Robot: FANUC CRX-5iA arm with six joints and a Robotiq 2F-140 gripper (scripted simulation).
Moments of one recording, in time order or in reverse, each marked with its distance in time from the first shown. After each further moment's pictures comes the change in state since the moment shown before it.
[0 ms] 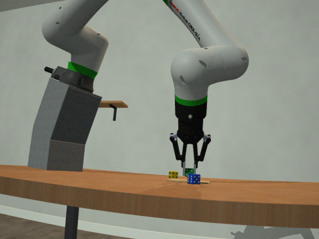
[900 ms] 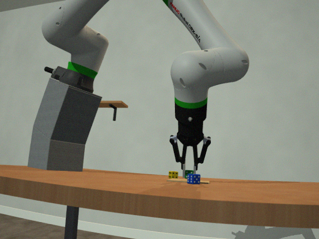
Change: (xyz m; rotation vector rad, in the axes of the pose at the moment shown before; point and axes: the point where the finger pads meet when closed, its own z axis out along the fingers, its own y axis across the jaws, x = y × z) arm 0.005 0.000 0.005 0.000 0.000 0.000
